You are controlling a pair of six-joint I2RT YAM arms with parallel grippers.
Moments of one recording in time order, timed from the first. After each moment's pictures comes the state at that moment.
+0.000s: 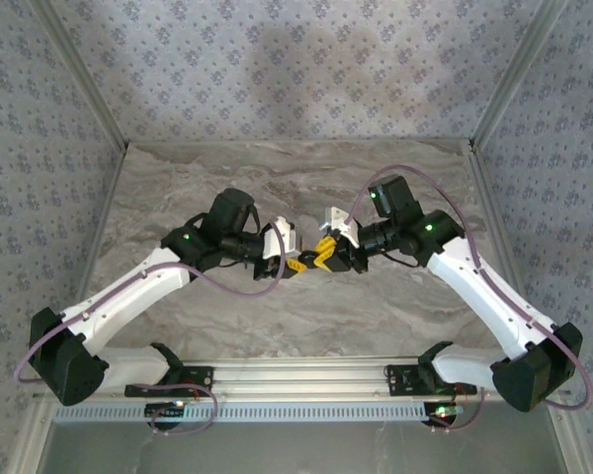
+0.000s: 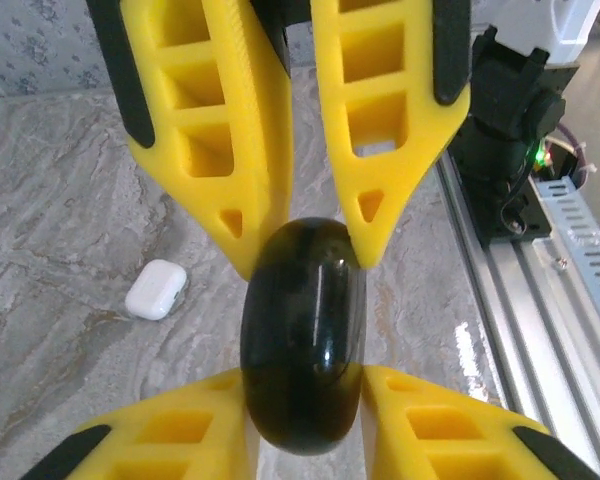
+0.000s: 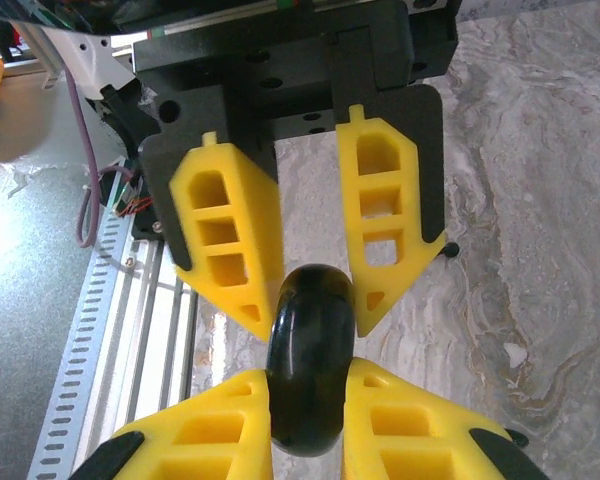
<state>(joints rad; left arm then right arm) -0.74 1.24 1.07 -0.49 0.70 0.58 0.56 1.21 1.20 -0.83 -0.82 -0.60</state>
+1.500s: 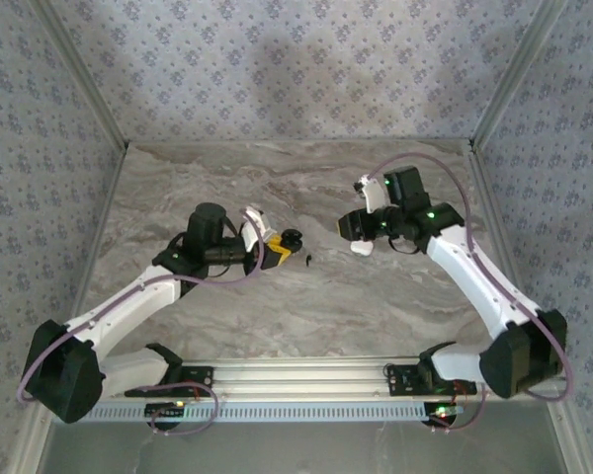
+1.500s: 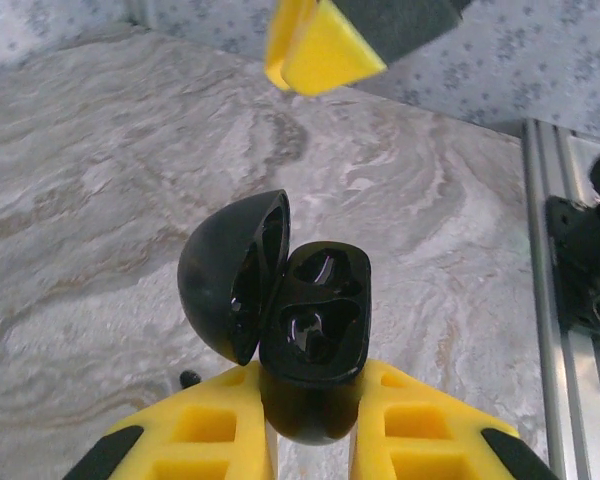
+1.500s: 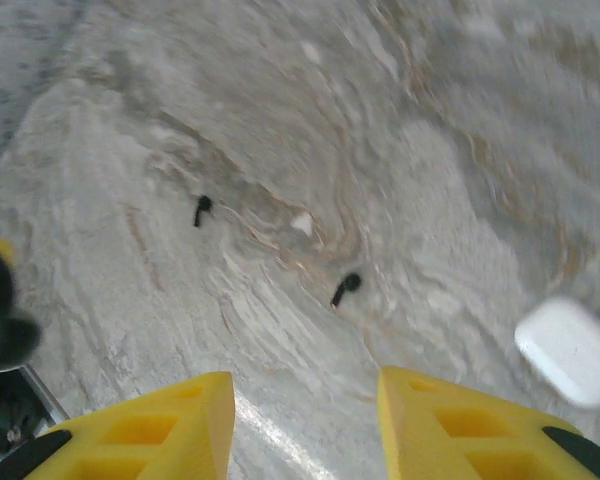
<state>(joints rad) -0.57 1.15 0.73 -0.04 0.66 0.14 0.39 1.32 1.16 -0.72 -0.42 0.16</state>
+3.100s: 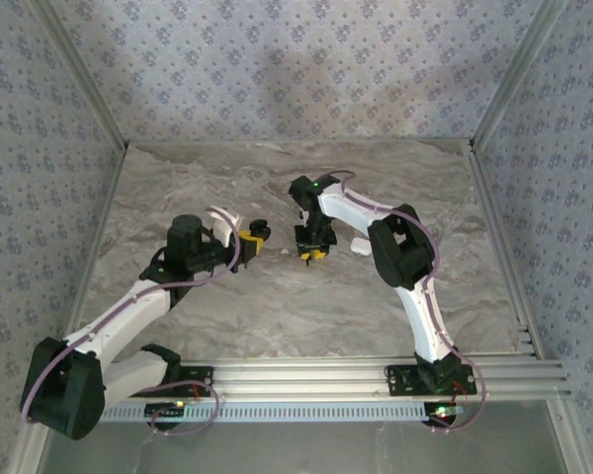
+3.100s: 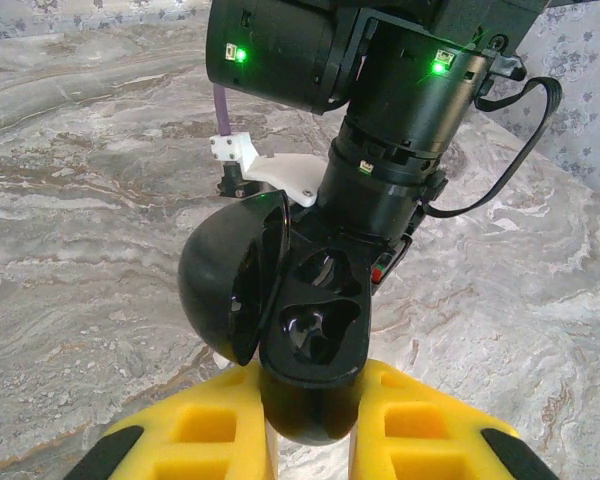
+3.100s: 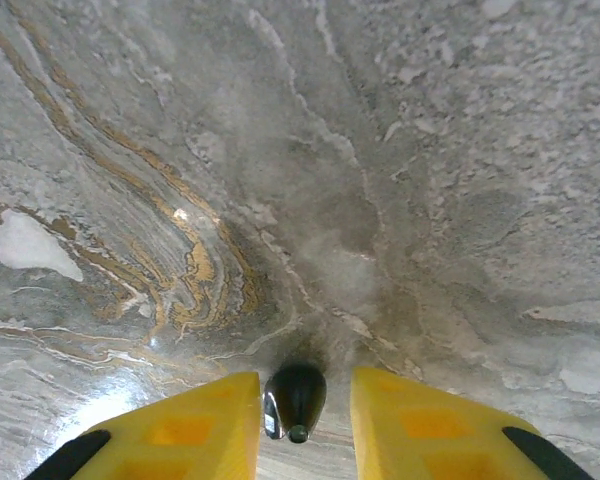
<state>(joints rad) -0.41 1.07 0.57 0.08 0.51 -0.11 0.62 2.25 1.80 -1.12 -0.20 0.46</state>
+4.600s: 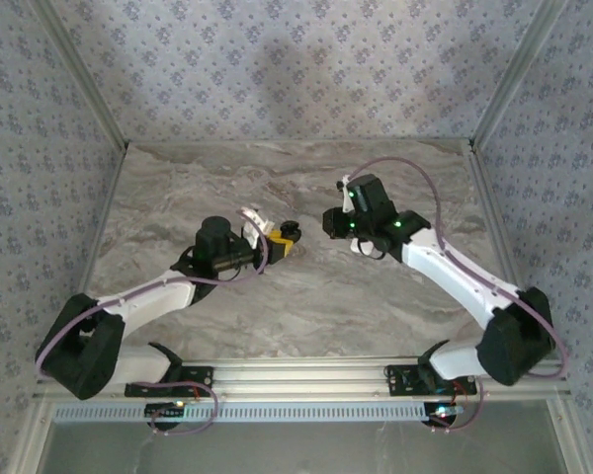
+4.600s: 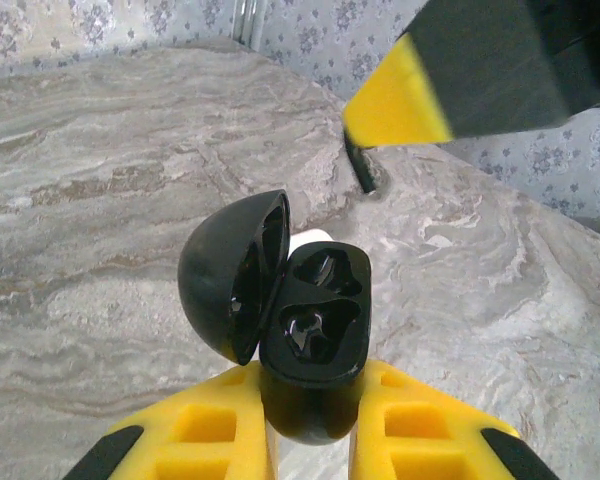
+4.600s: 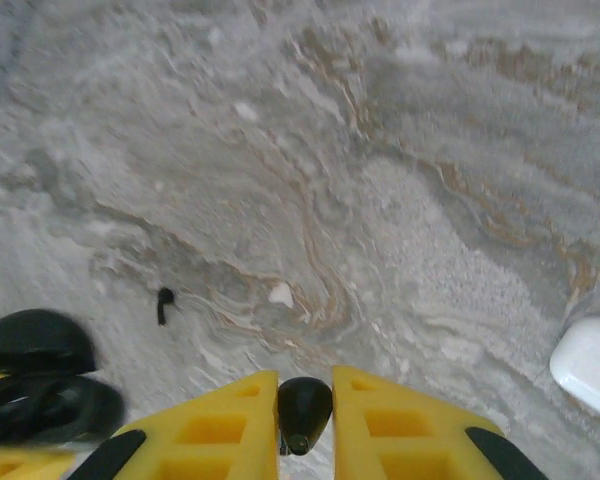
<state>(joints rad) -0.59 1.30 0.58 0.43 0.50 -0.14 0.59 1.34 1.10 -0.46 -0.09 0.46</state>
